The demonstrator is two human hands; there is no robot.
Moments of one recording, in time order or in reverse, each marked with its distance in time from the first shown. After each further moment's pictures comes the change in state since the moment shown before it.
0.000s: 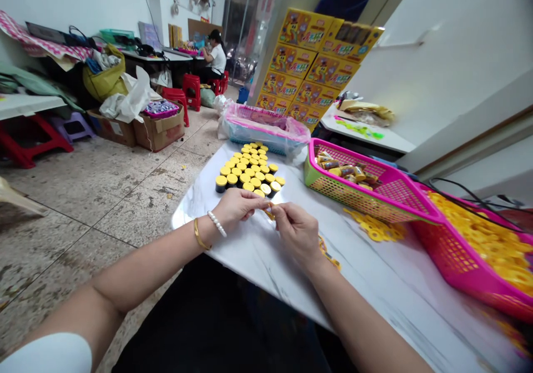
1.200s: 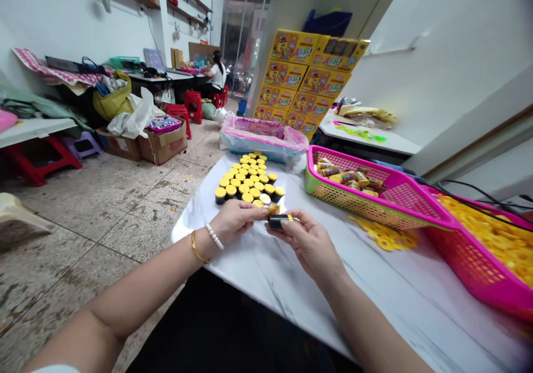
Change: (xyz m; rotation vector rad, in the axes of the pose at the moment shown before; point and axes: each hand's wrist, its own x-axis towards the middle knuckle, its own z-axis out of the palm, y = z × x) left_hand 0.002 -0.002 -0.002 -0.050 -0.025 -0.037; right_hand -0.003 -0.009 -0.010 0.908 -0.120 0.651
